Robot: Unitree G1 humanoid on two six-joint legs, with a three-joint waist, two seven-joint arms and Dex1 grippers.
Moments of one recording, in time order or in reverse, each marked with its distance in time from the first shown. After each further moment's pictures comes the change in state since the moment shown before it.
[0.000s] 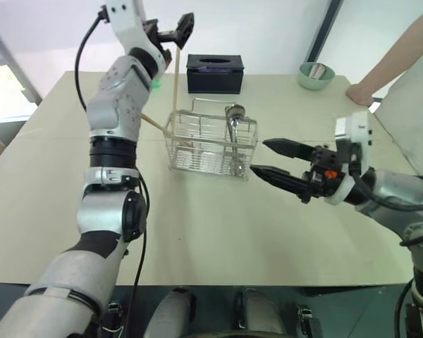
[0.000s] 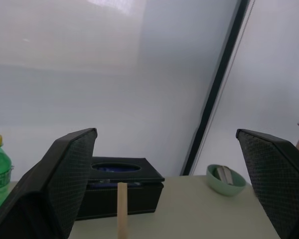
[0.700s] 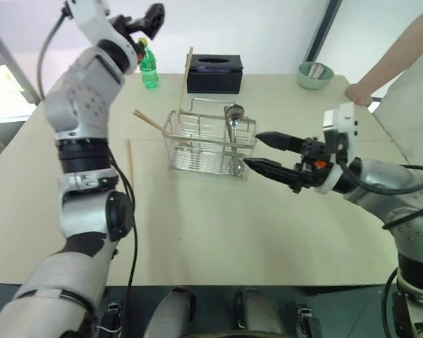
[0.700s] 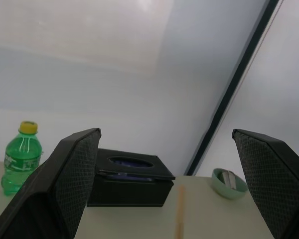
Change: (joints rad) left arm -0.041 0.180 0.096 -0.052 -0.126 0.282 0.023; right arm -0.075 0.052 0.092 0.075 -0.100 -0.037 0.073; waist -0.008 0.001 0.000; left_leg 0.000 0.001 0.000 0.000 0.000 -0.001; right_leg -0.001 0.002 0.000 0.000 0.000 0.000
